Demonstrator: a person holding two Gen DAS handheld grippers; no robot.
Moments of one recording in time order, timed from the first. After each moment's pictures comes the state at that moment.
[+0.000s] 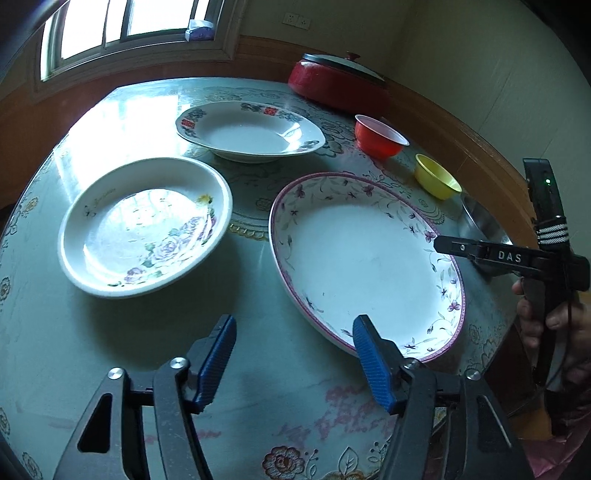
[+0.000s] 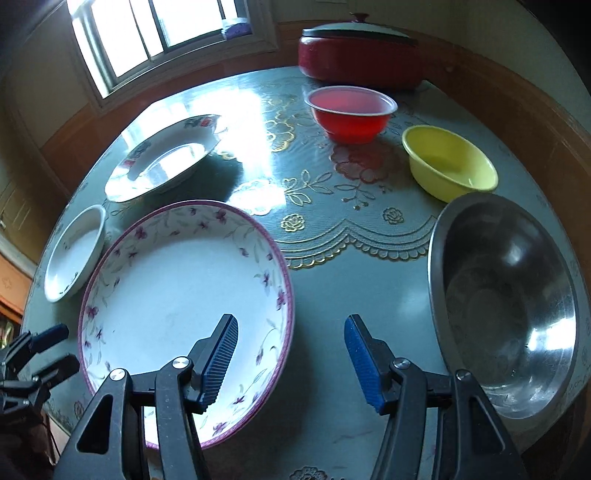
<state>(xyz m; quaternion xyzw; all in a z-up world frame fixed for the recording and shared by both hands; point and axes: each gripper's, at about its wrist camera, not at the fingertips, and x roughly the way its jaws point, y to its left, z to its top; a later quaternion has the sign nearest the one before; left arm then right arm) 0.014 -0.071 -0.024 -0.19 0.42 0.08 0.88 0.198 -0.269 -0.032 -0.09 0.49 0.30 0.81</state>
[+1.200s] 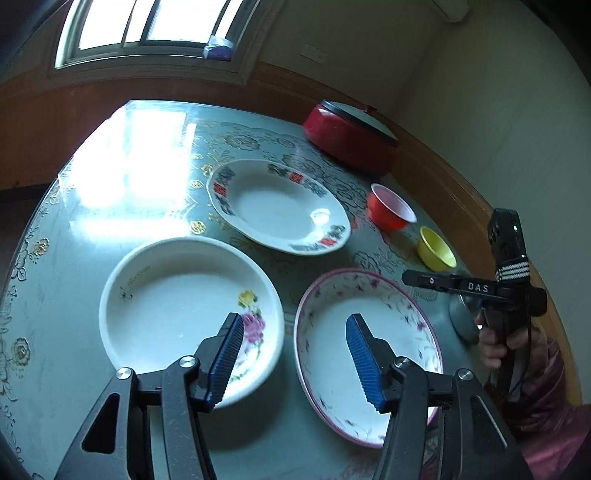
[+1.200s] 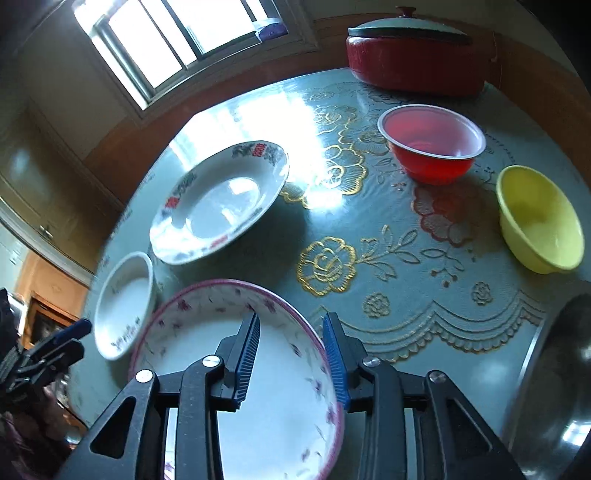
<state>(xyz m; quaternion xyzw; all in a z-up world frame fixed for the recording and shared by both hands) 0.027 0.016 0.026 -0.25 0.35 0.09 0.90 0.258 -0.193 -0.010 0.00 0.51 0.41 0.76</state>
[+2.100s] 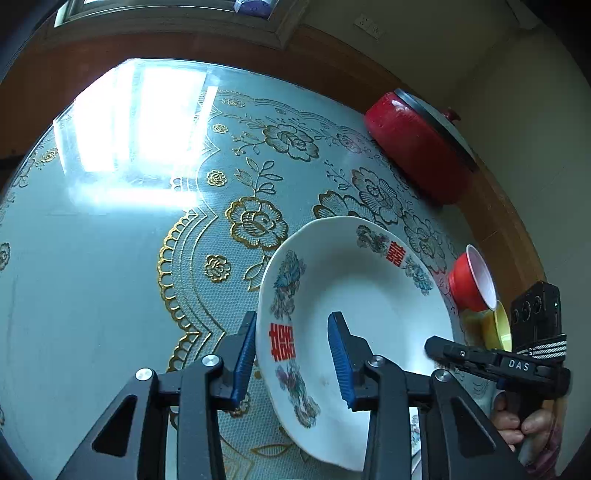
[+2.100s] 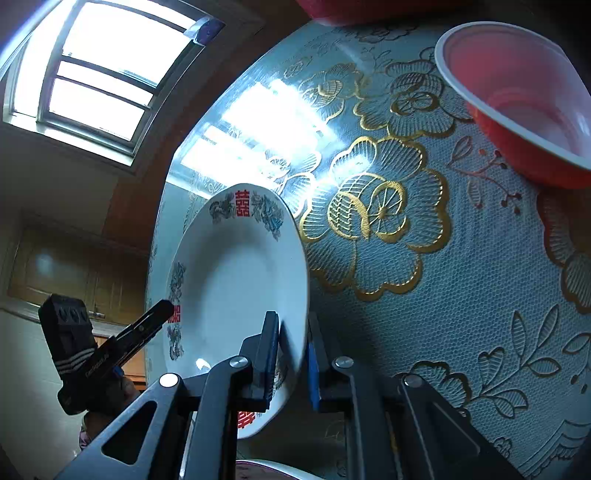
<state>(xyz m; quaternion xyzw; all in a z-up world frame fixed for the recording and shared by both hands) 0.198 0.157 -0.019 -0.30 0.43 0.10 0.85 0.347 -0.086 -0.060 0.14 0.60 0.39 0.68</state>
